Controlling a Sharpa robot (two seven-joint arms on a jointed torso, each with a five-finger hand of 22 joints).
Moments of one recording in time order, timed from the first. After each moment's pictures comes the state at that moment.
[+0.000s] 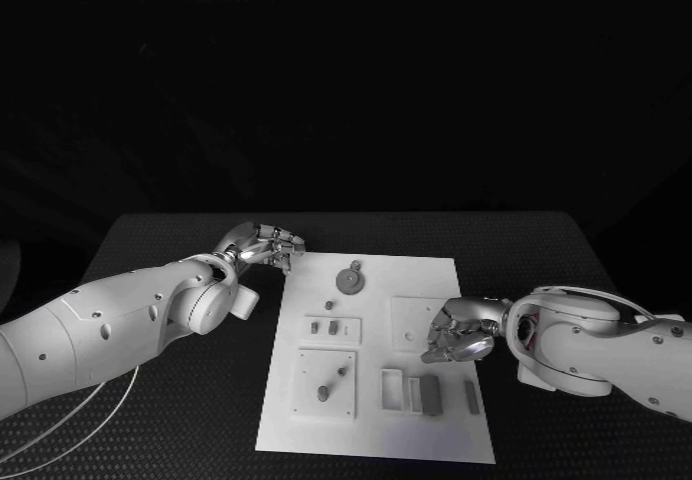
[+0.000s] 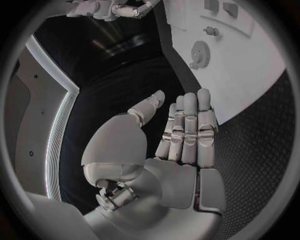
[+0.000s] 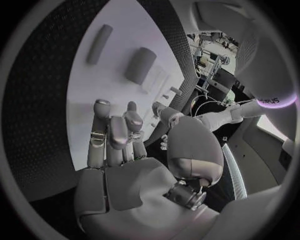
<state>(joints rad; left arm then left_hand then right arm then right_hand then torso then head) 1.22 -0.69 -0.10 1.20 -0.34 -0.26 0.25 1.08 -0.08 0.54 -0.28 0.05 0.90 0.16 0.29 0.52 1.21 0.10 0.07 0.28 1.06 0.00 0.78 0.72 0.03 1.18 -0.10 0.21 1.25 1.26 -1.05 -0.22 1.75 -1.26 -0.02 -0.26 0.88 -0.19 0.62 0.06 0.06 1.00 0.06 0.34 0.66 1.23 -0.04 1.06 1.24 1.34 -0.13 1.34 1.06 0.25 1.19 -0.02 0.75 1.31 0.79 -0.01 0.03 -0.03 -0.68</state>
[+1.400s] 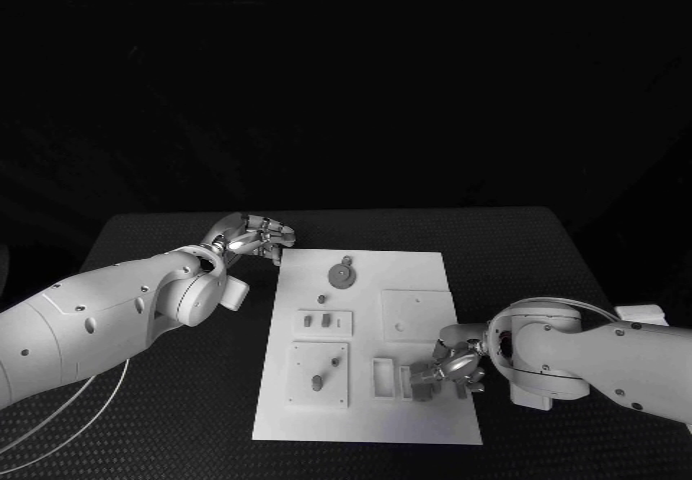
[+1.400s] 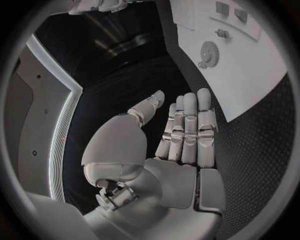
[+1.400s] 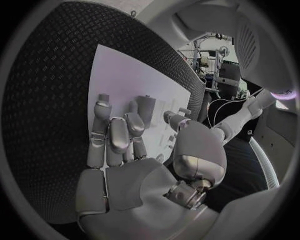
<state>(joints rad) 1.21 -0.70 -0.11 1.20 -0.33 -0.25 0.25 1.08 -0.08 0.53 -0.27 0.05 0.90 0.16 0.29 0.52 1.21 0.10 0.07 0.27 1.06 0.00 0.78 0.72 0.03 1.18 -0.10 0.21 1.26 1.19 -0.99 -0.24 1.75 -1.09 0.12 -0.49 0.72 -0.28 0.60 0.23 0.05 1.01 0.08 0.30 0.68 1.26 -0.03 1.12 1.27 1.34 -0.14 1.39 1.05 0.25 1.18 -0.05 0.80 1.31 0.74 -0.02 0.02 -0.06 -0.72</state>
